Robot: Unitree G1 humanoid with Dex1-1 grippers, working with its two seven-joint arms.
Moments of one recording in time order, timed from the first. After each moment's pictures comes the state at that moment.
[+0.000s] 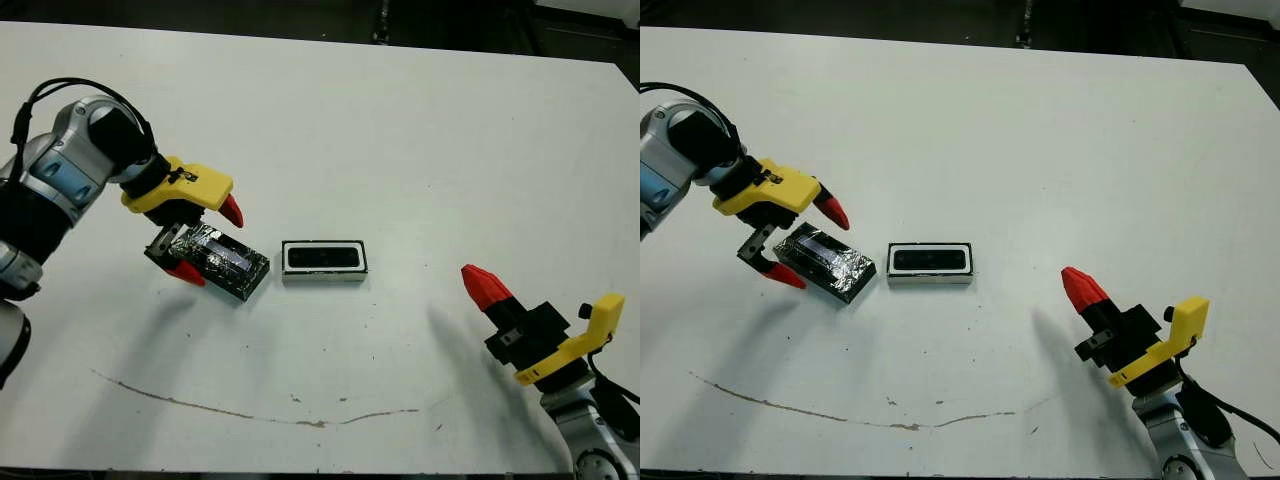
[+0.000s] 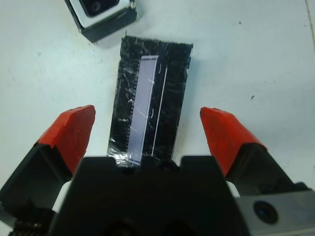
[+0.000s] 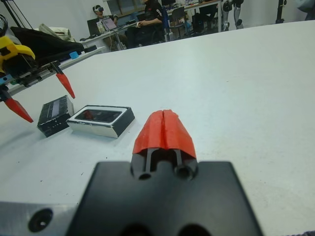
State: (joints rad) left arm -1.06 0.83 -0.72 0.61 -0.06 -0.14 -1.61; right arm 0.24 -0.31 -0.19 -0.30 0.61 0.17 0.63
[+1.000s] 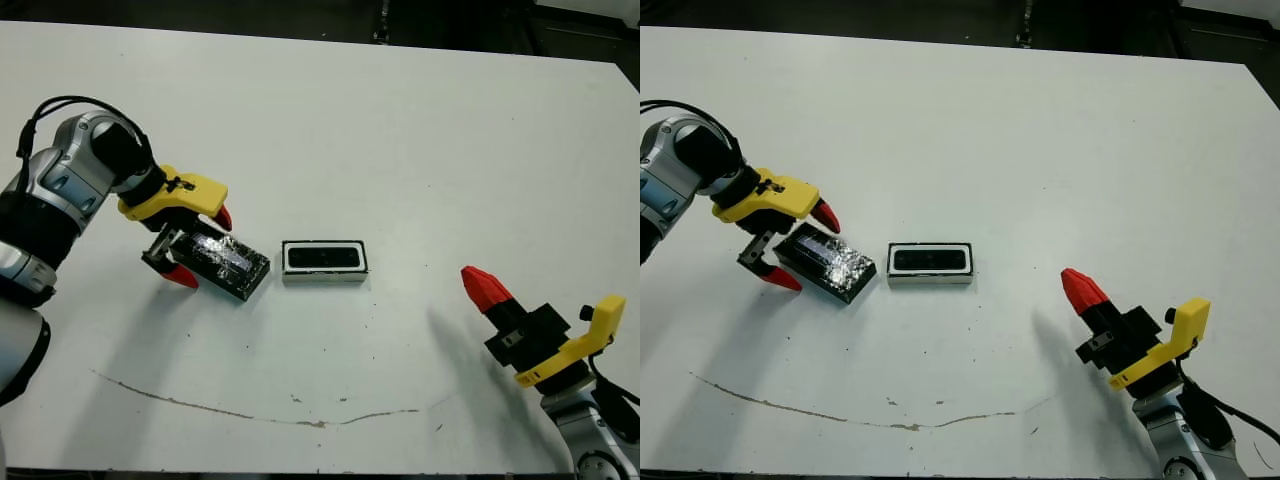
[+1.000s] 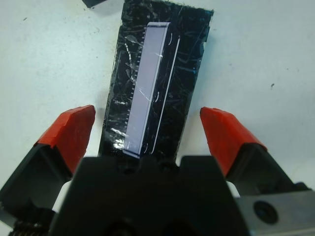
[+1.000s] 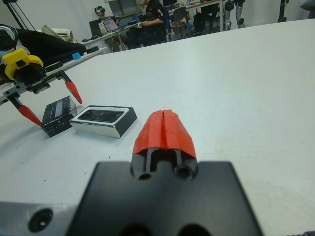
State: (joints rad) left arm -1.02 0.76 -0.62 0.69 0.08 -0.14 -1.61; right arm 0.24 -0.31 -0.19 -0.29 0.62 0.17 0.64
